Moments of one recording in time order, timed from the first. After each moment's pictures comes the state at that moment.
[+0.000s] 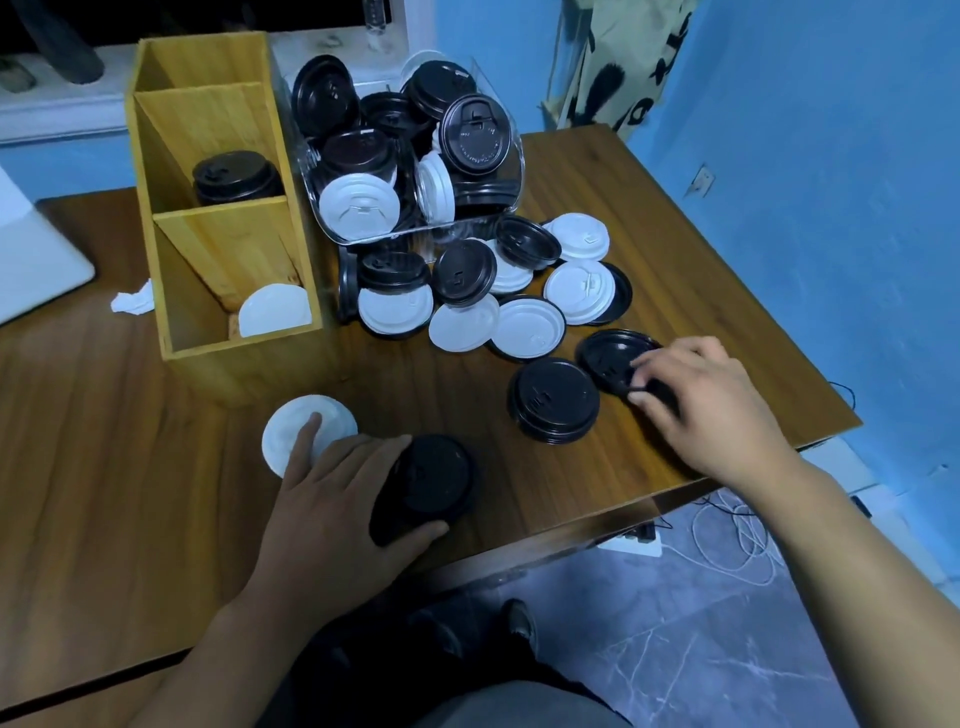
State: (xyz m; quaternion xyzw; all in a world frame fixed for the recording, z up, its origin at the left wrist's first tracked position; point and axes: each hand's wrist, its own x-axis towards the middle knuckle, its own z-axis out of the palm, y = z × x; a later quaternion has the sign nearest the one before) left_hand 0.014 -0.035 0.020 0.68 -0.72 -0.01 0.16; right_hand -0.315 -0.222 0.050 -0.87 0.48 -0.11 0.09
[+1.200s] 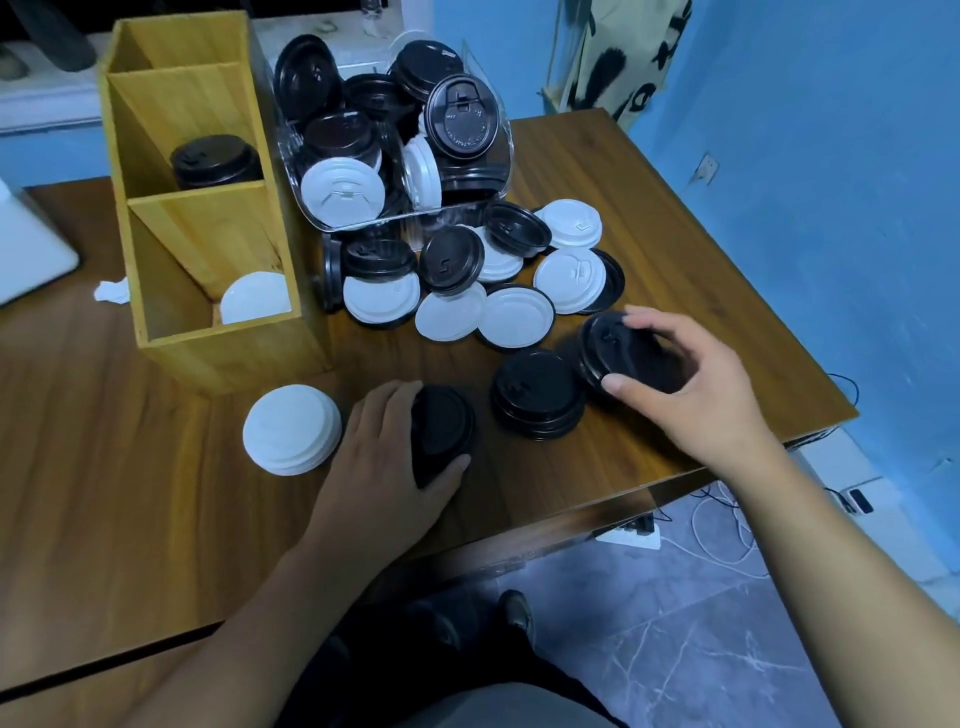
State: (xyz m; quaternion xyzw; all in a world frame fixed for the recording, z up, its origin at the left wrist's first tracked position) left_hand -0.031 -0.074 0.013 0.73 -0.63 -0.09 0.23; right_hand -0.306 -0.219 0.050 -0.72 0.46 -0.35 0.38
